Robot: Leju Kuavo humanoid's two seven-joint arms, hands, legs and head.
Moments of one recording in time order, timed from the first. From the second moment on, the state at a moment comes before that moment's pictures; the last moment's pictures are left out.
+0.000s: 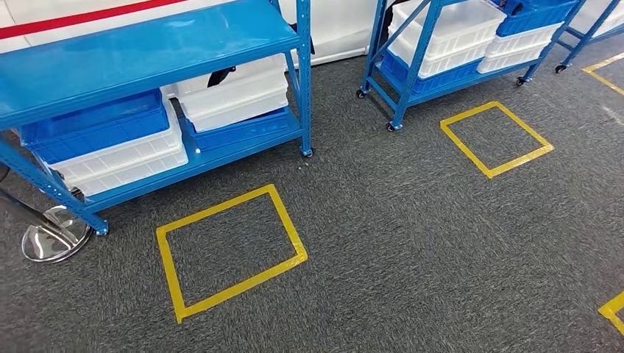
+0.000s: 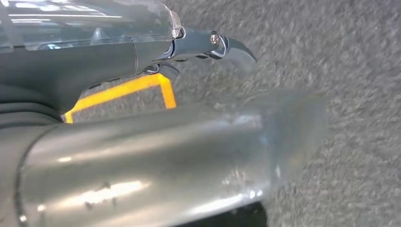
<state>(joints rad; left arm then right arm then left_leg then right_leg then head) -0.07 -0.18 1.15 -0.21 -1.02 0.10 -0.39 -0.04 0.08 -1.04 -0.22 1.26 0.08 0.03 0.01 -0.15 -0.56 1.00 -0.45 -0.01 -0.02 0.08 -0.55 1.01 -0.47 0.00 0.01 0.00</state>
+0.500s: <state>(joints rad) -0.07 -0.18 1.15 -0.21 -1.02 0.09 -0.39 -0.04 0.08 -1.05 -0.22 1.26 0.08 0.03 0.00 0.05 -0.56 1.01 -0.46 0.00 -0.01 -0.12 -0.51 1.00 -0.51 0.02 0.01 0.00</state>
